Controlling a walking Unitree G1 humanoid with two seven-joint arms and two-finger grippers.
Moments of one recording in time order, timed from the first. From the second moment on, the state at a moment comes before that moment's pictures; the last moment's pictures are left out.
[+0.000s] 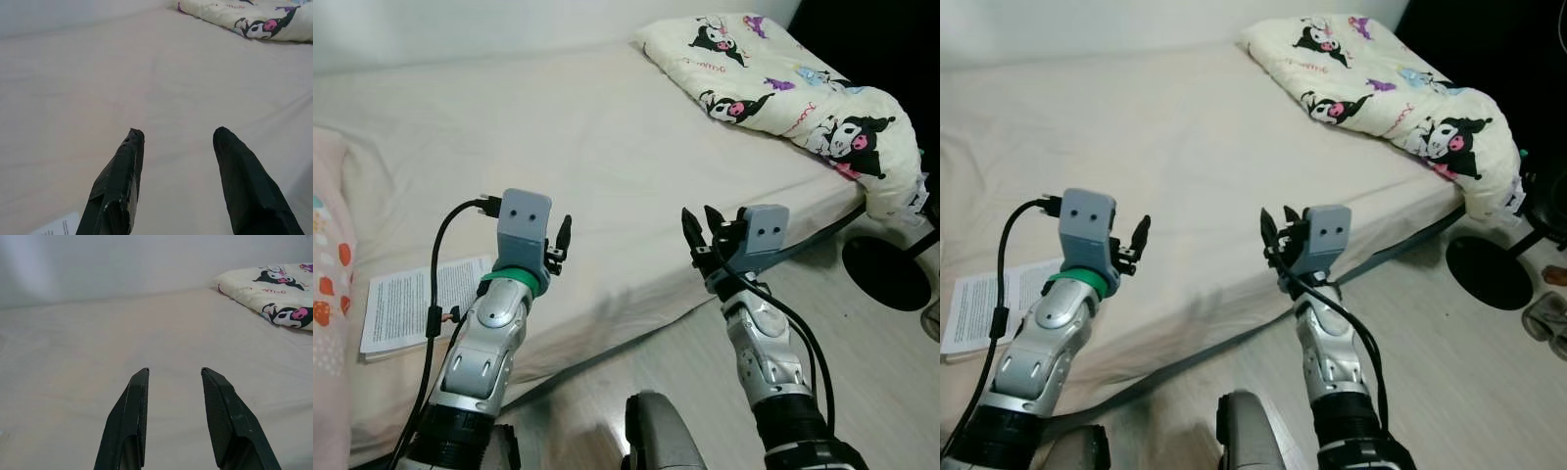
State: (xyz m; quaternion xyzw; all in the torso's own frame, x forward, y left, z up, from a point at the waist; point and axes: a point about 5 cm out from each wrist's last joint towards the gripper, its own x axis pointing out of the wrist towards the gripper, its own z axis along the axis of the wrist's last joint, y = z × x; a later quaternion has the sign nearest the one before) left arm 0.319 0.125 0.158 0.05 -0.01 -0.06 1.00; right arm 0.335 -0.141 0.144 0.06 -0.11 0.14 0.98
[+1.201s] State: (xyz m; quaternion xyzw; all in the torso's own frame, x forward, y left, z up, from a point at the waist) left arm 0.321 0.135 0.180 0.08 -0.06 -0.02 0.99; right arm 0.347 -0.131 0.154 0.06 -0.13 0.17 0.98
